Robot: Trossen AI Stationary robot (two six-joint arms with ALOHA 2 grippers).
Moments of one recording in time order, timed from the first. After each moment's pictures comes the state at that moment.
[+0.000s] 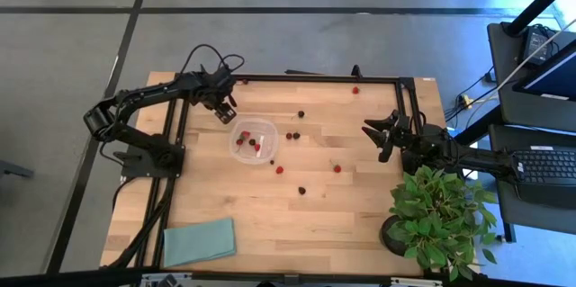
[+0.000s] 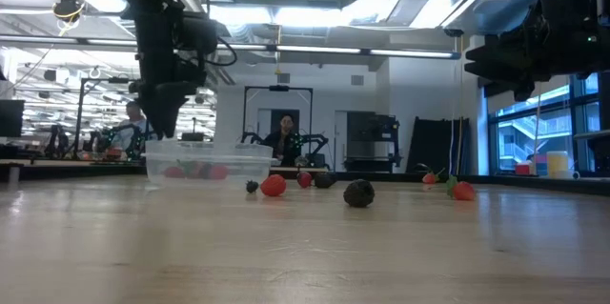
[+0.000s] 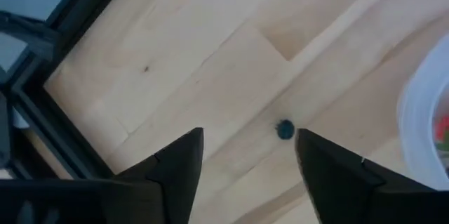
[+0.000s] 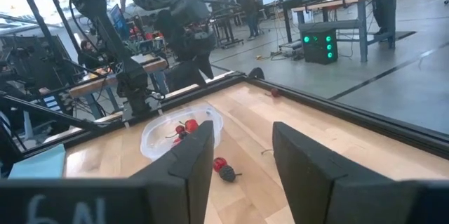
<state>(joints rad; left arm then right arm) 0.72 1.36 0.88 -0.83 -0.21 -0.09 -0.17 0.02 0.01 0.05 0.22 0.26</state>
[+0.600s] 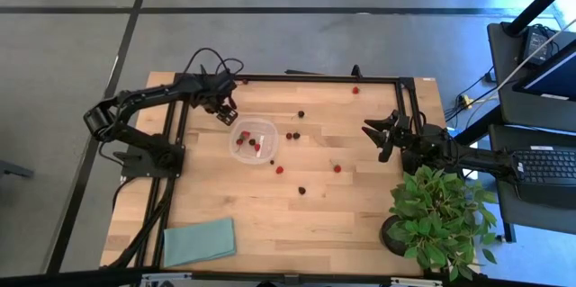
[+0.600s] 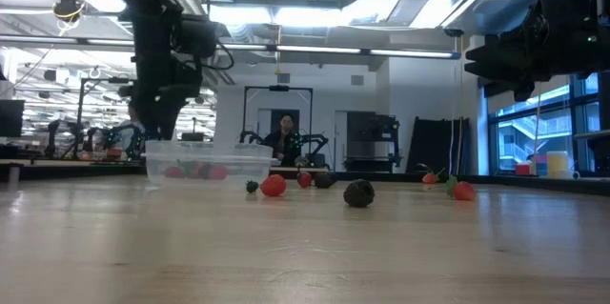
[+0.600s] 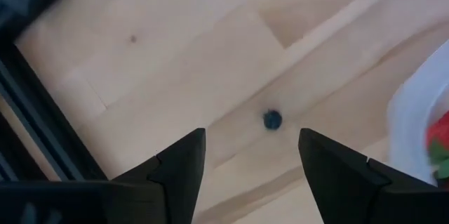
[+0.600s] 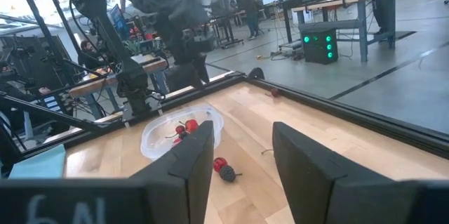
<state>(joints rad) 0.69 1.36 0.85 -0.83 -0.19 -0.26 -0.17 0.02 0.01 0.05 0.22 0.26</state>
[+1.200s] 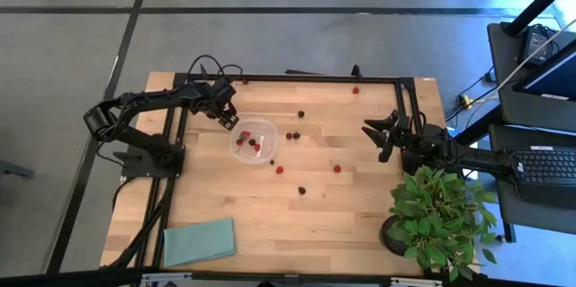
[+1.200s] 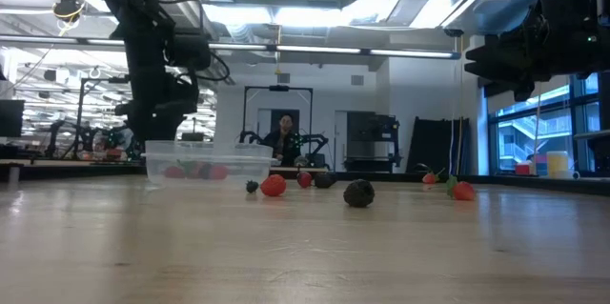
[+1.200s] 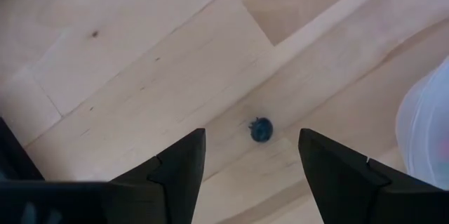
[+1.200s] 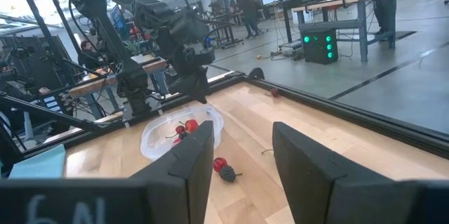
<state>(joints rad) 0.69 1.36 0.72 -0.65 -0.16 -0.26 -0.17 0.02 0.01 0.05 0.22 0.26</state>
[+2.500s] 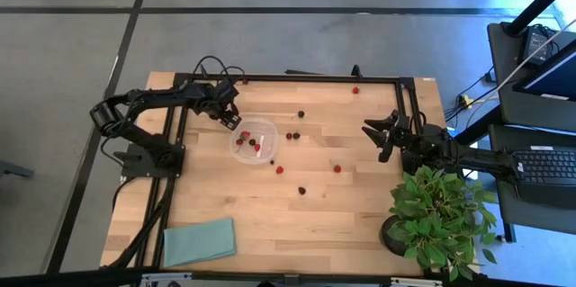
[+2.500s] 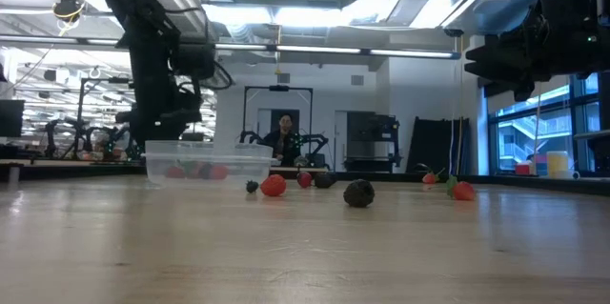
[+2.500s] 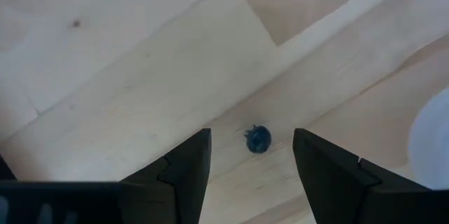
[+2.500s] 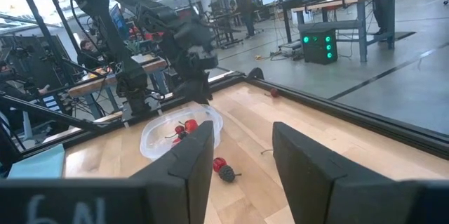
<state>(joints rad) 0.69 1.43 0.72 -0.60 -0.15 -0.31 -0.17 0.02 0.01 0.05 0.22 0.26</state>
